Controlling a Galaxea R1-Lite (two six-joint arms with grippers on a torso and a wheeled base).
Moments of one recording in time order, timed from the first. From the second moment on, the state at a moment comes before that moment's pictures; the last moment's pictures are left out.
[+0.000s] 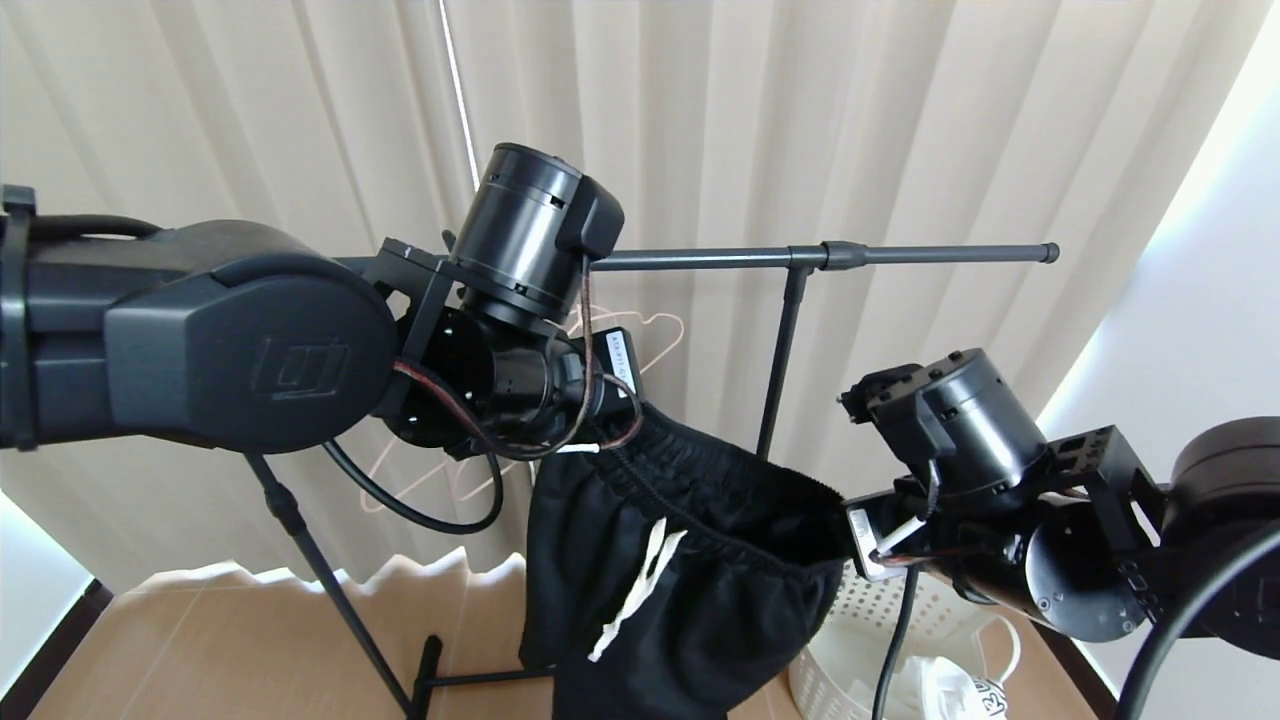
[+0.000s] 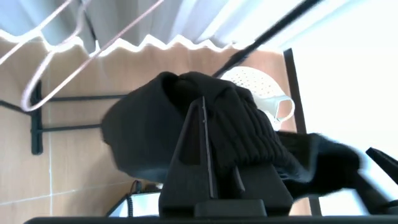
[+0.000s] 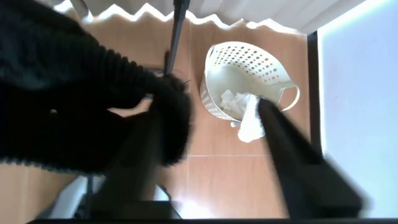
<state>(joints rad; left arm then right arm) -0.74 1.83 -1.48 0.28 0.37 -0.63 0.73 1.70 -0.97 0.16 -0.61 0.35</state>
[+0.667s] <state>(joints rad) -0.81 1.84 -1.51 0.29 0.37 -0.60 0.77 1.56 -0.60 -0.31 -0.04 0.08</state>
